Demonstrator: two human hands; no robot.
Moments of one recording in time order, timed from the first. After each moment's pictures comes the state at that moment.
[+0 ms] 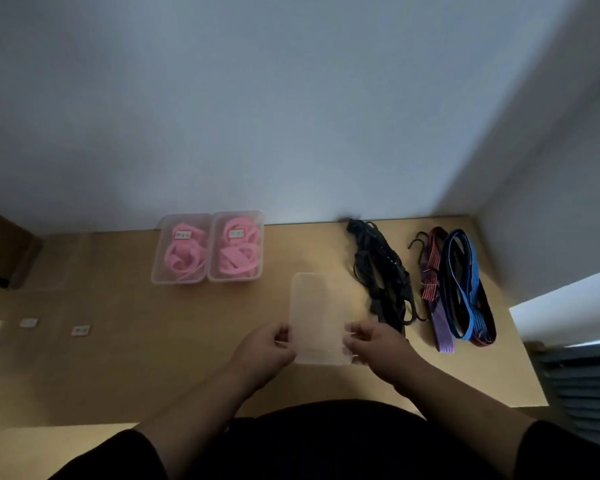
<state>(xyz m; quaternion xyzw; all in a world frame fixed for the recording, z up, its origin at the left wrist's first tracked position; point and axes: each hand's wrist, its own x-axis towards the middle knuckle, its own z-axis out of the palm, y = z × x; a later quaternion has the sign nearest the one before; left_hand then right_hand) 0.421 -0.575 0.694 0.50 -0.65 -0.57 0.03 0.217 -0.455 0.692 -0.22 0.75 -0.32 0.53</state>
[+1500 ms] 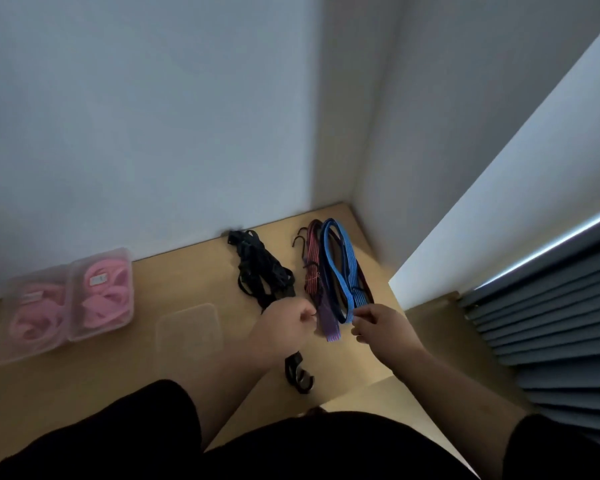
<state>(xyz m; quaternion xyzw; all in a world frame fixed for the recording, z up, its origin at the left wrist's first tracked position) 0.200 -0.504 0.706 0.27 -0.89 -0.37 -0.06 0.072 -0.330 0.699 -0.13 0.84 -0.36 0.37</state>
